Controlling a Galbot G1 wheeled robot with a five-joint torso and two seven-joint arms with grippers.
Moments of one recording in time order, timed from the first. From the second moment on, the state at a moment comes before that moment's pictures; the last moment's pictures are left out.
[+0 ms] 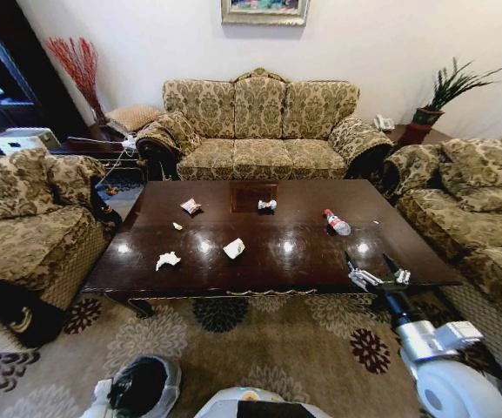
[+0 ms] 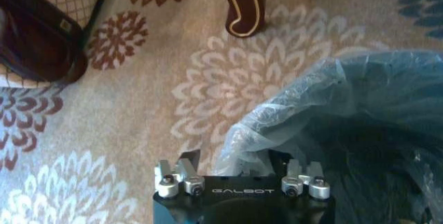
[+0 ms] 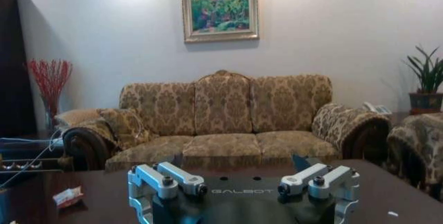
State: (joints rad) left arm 1.26 -1.24 -0.87 -0.69 0.01 0.00 0.07; right arm -1.80 1.08 0.87 2.37 0.65 -0.03 0.04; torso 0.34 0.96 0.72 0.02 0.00
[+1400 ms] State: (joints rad) left arm 1.50 -1.24 -0.95 -1.01 -0.26 0.04 0.12; right arm -1.72 1.16 0.75 2.28 0.58 0.06 -0.07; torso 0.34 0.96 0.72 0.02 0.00
